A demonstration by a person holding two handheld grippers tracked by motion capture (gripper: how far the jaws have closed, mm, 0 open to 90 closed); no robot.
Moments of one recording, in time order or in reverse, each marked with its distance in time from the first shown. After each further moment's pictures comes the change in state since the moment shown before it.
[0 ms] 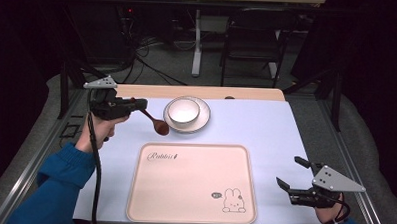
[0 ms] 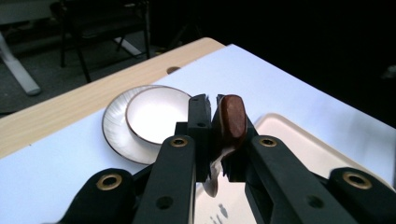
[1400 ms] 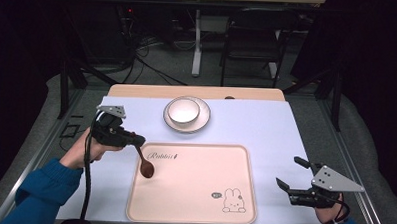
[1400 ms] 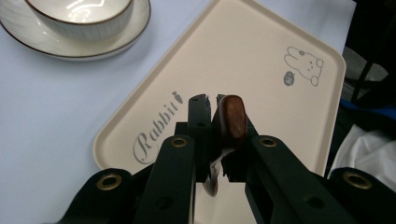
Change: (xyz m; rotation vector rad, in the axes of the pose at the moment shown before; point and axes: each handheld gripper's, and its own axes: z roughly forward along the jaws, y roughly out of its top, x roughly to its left) left arm -0.014 -0.045 0.005 0.400 -0.188 0.068; right arm 0.001 0.000 0.000 0.009 0.002 -0.003
